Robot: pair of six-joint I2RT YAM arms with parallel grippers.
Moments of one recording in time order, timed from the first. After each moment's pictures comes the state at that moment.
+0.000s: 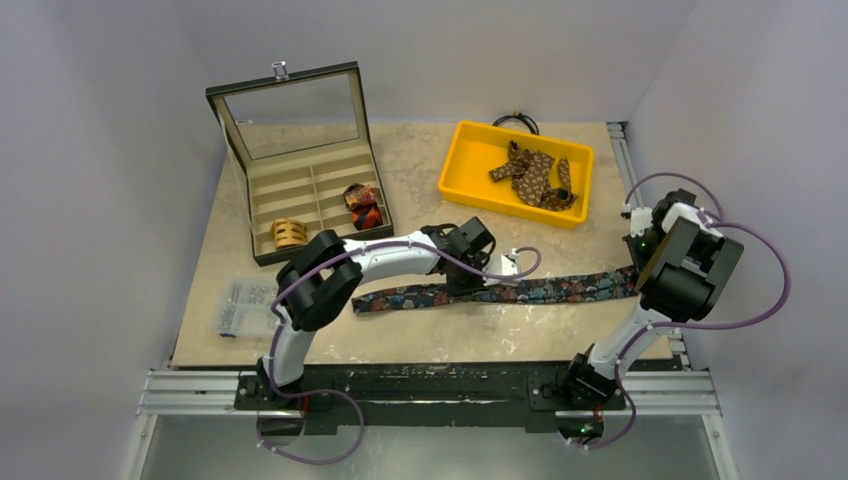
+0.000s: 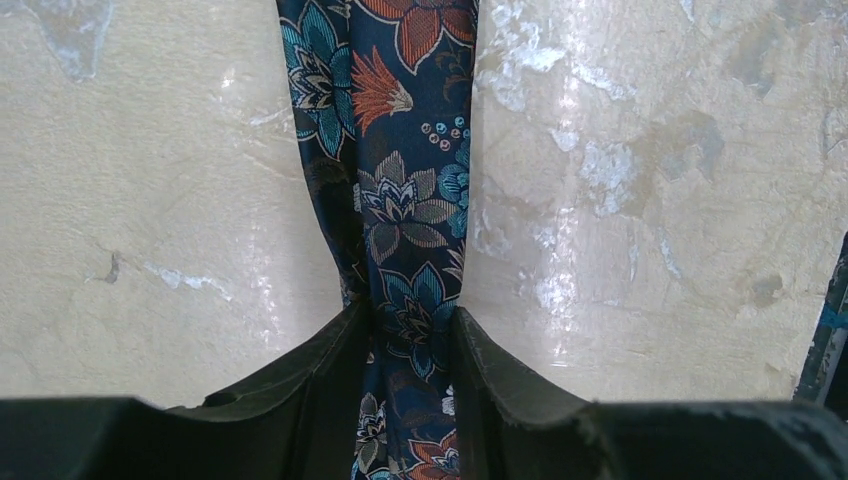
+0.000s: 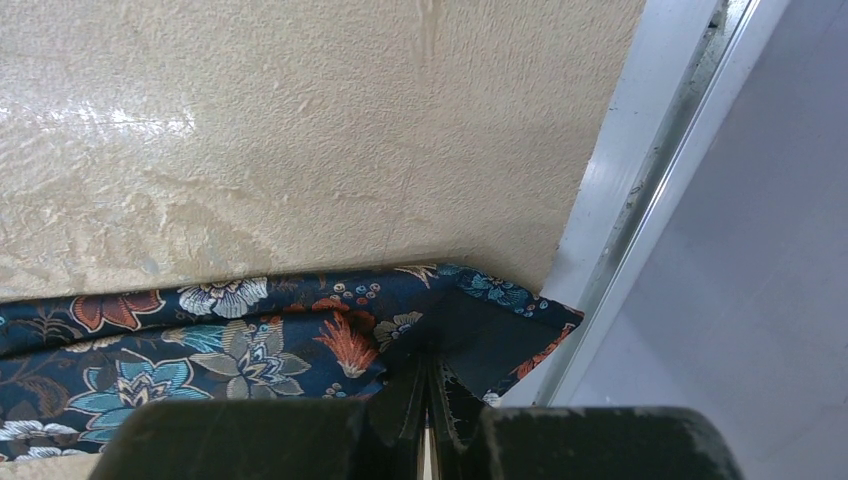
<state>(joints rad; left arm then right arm) -0.99 2.04 1.45 -0.51 0.25 0.50 -0.57 1.86 1.20 -0.79 0.04 -0.69</state>
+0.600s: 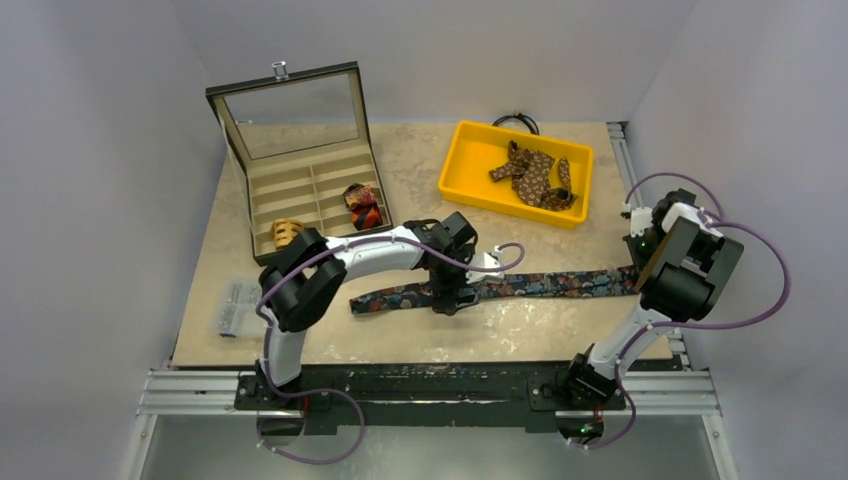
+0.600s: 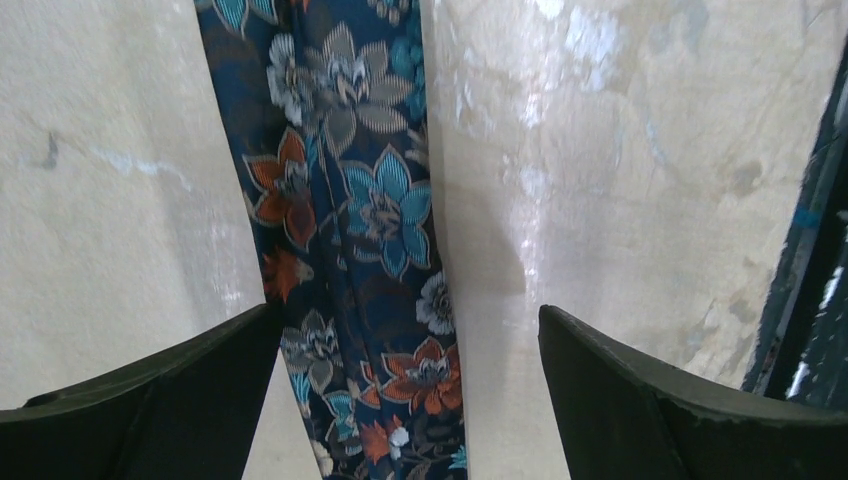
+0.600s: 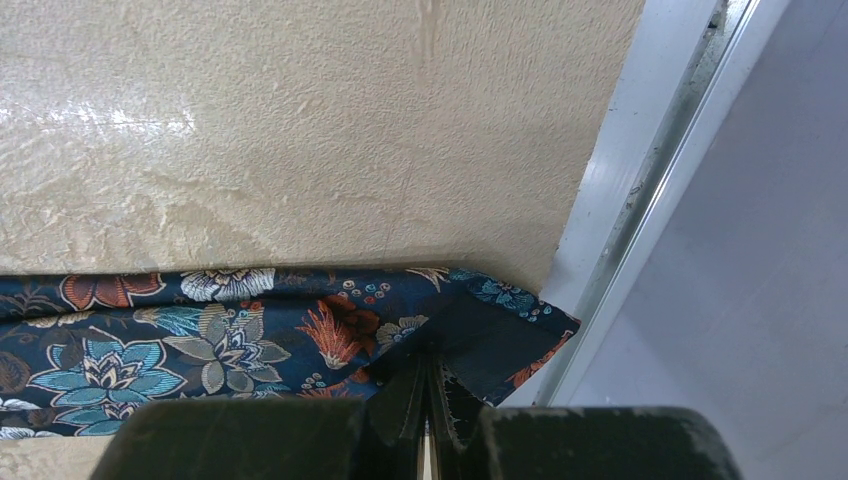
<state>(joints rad) -0.92 1.98 1.39 -0.58 0.36 0.54 -0.57 1.86 1.21 -0.79 0.04 -0.69</state>
